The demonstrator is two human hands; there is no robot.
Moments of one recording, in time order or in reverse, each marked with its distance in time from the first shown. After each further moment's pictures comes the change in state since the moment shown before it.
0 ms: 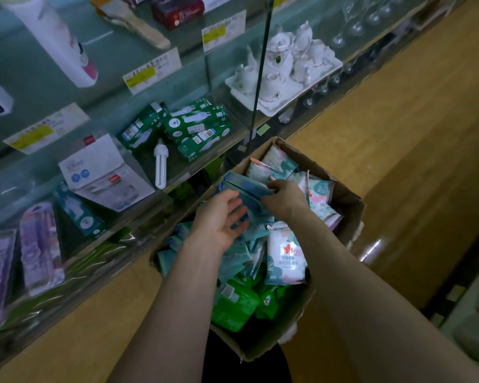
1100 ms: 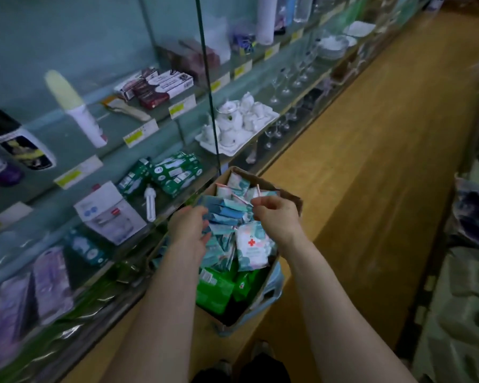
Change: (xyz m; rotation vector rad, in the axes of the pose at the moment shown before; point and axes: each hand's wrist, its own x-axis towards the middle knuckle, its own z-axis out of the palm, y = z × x) left_hand -0.126 -0.031 0.007 0.243 0.150 0.319; right_hand -0.186 0.032 -0.051 0.689 0.264 -0.115
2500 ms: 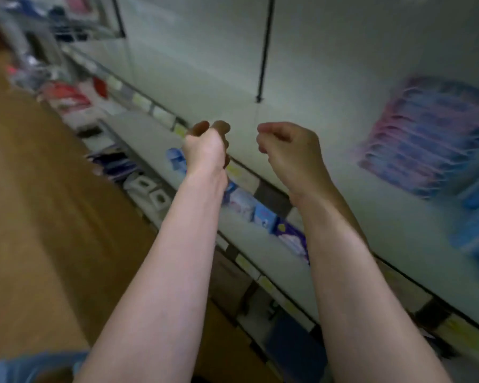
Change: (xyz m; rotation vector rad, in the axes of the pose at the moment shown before) left_hand -0.601 -0.342 0.077 0.525 -1.415 0.113; right_hand -0.612 0.172 -0.302 0.228 1.579 -0.052
